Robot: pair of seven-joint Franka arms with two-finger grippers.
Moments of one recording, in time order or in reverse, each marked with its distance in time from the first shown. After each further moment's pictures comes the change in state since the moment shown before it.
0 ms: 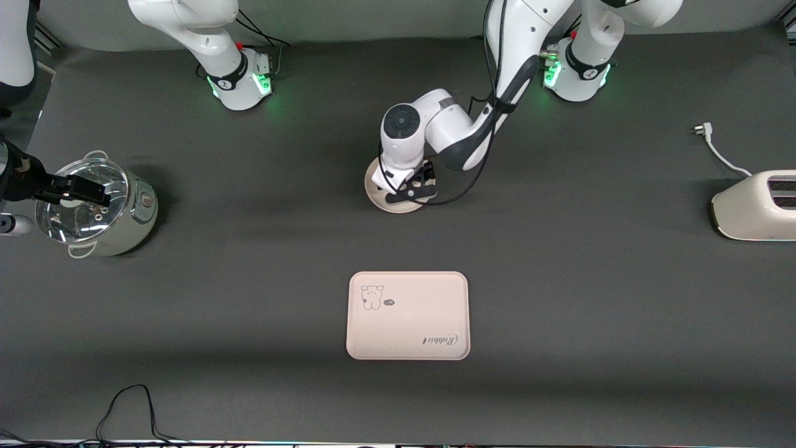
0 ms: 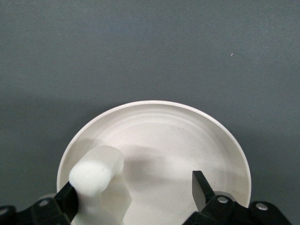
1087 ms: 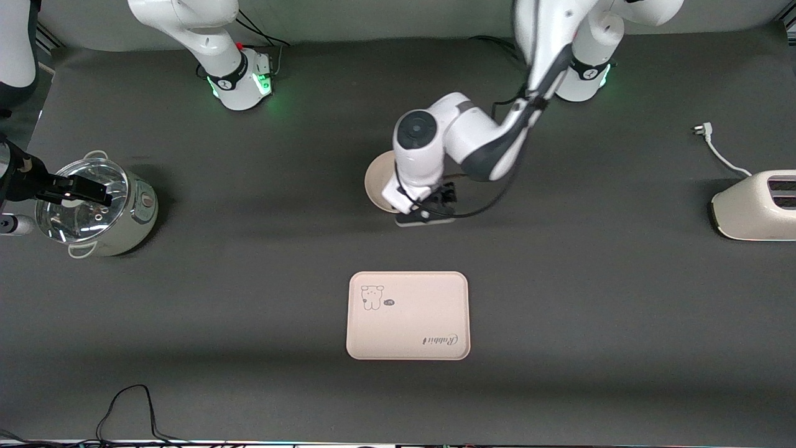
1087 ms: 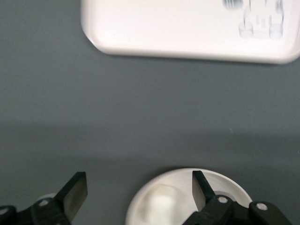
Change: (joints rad) left arm 0.143 -0.099 0.041 0.176 0.082 -0.284 0.299; right arm 0.000 -0.007 0.002 -0.018 0.011 0.000 0.000
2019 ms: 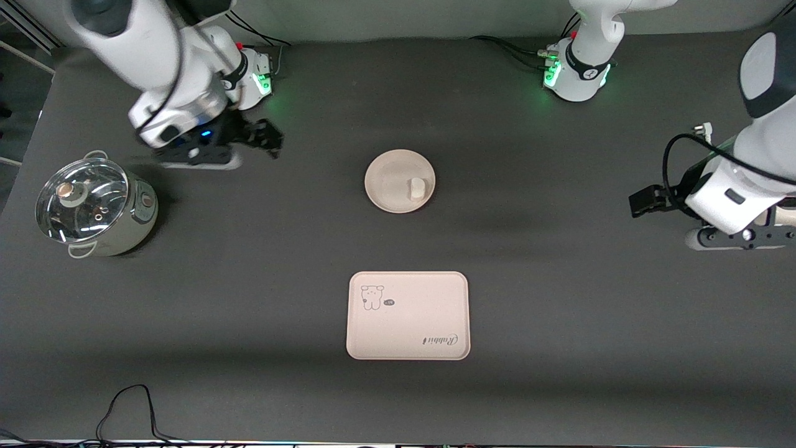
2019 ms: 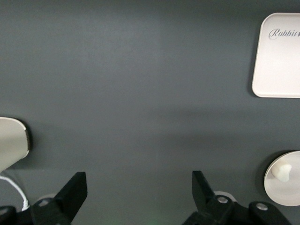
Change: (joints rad) left arm 0.614 -0.310 0.009 0.168 -0.104 -0.527 0.680; right arm 0.603 -0.139 0.024 -0.209 0.084 0.158 0.650
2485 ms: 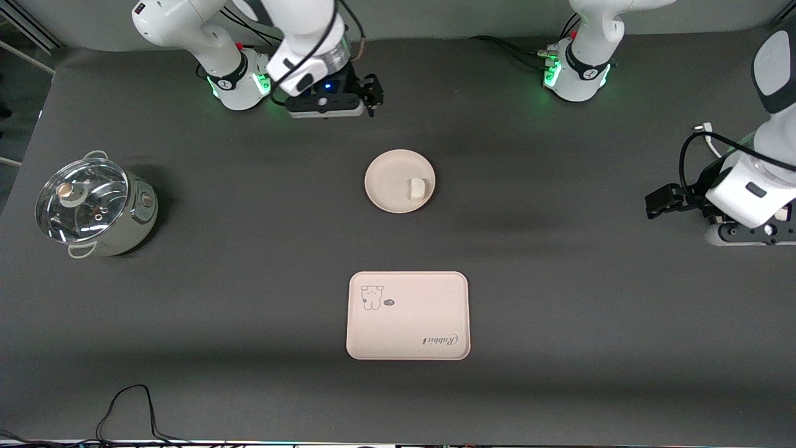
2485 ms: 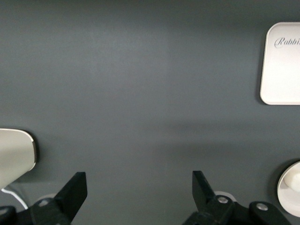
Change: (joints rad) left arm 0.044 -0.100 -0.003 -0.154 0.001 0.121 0.058; right arm 0.281 0.078 0.003 -0.011 0.009 0.106 0.199
